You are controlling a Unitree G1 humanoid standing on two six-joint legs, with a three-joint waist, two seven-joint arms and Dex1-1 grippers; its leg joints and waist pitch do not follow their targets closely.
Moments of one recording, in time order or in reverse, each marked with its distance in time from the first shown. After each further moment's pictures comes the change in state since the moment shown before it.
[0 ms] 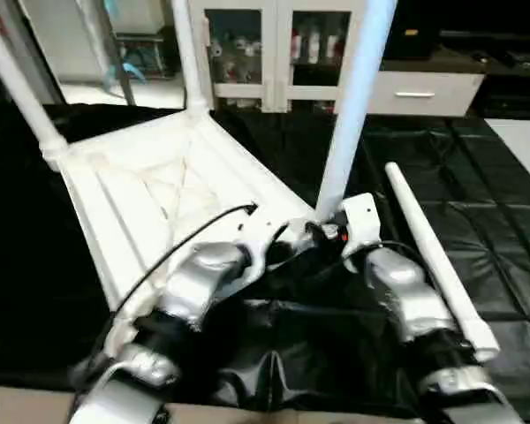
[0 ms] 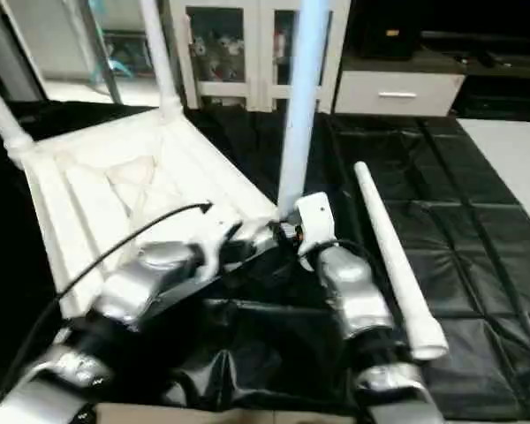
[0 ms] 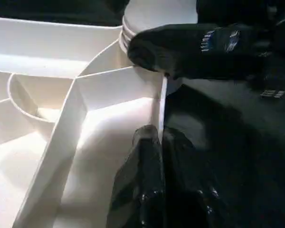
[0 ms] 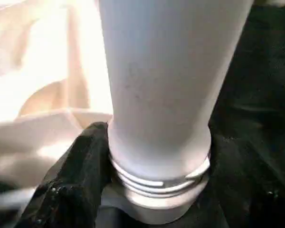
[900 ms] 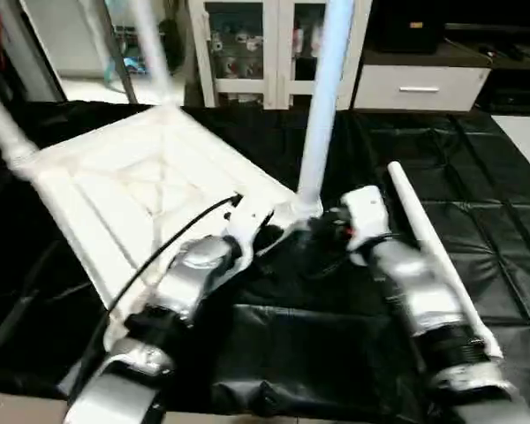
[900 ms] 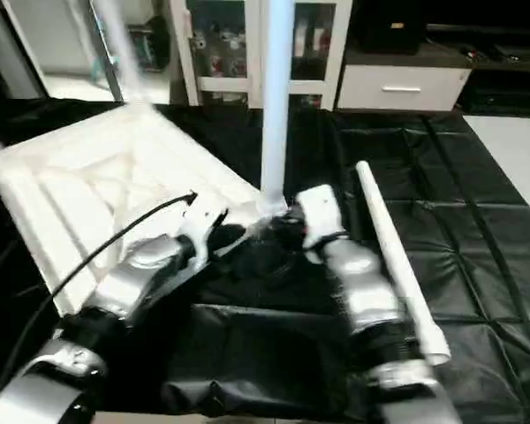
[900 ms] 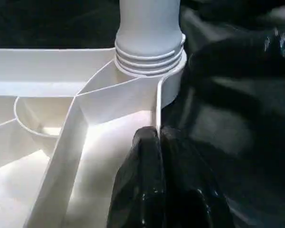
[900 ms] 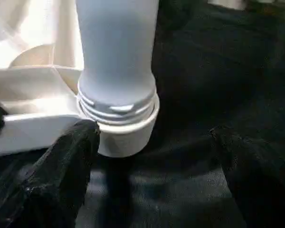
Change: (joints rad) left arm 0.044 0.110 0.031 0.010 -0.011 -0.188 -0.127; right arm 0.022 -0.216 0.084 -0.127 -0.007 0.071 0.306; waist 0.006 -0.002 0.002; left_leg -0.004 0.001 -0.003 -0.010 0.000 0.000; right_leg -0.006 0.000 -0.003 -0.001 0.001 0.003
